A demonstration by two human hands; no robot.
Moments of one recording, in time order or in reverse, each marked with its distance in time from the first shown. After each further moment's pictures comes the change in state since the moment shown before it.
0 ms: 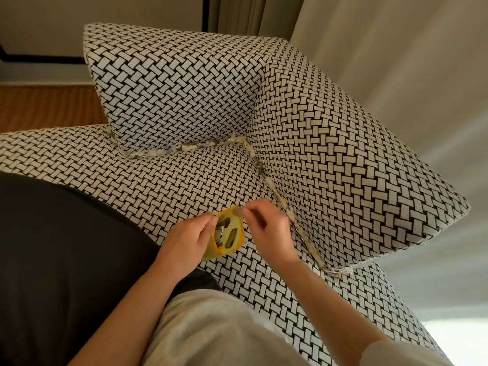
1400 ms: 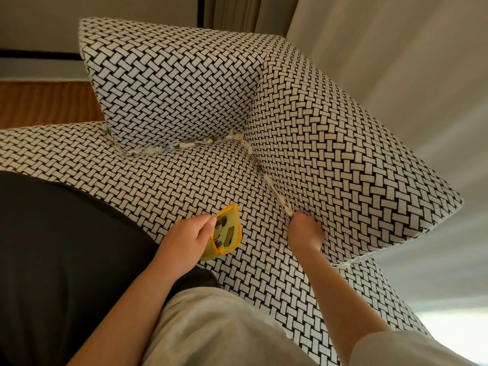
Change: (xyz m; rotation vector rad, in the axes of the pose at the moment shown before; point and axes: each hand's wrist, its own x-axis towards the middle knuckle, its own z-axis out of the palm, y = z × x) left_hand -0.002 -0.005 0.000 -0.038 -0.057 -0.017; right_hand 0.000 0.067 -0.029 -0.952 -0.208 0.766
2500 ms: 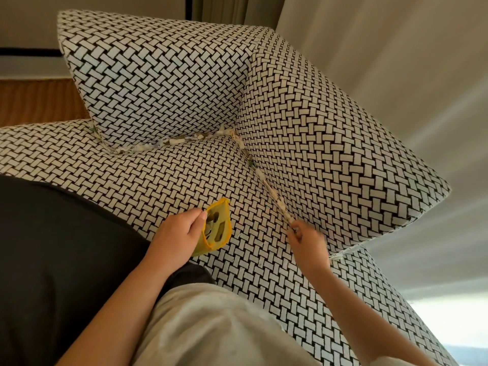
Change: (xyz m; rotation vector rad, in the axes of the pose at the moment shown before) left_hand 0.001 0.004 0.001 -0.005 0.013 -0.030; right_hand -0.034 0.047 0.014 0.474 -0.005 -0.149
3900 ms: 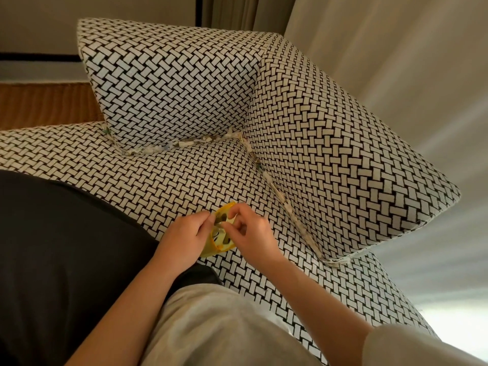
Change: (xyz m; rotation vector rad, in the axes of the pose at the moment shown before) left_hand -0.003 0.001 -0.002 -0.005 -0.014 0.005; right_hand -0.025 -0.116 0.018 0.415 -0.153 -0.497
